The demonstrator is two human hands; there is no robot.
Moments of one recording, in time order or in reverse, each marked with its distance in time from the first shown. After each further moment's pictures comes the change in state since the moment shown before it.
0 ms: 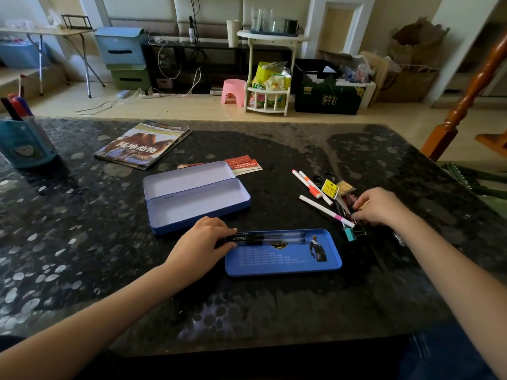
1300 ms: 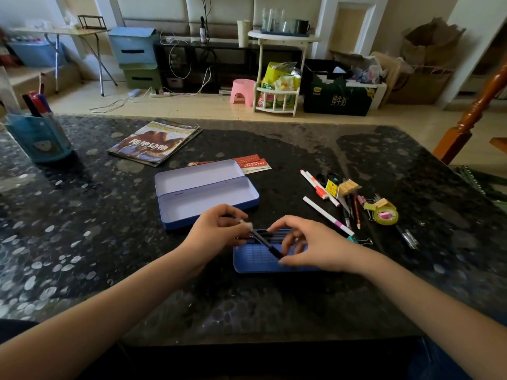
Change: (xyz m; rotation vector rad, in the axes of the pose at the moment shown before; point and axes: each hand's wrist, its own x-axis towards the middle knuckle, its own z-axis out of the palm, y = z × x) left_hand -0.001 0.033 -0.024 -1.029 0.012 -0.487; right_hand -0.109 -0.070 0.044 0.267 -0.560 -0.639
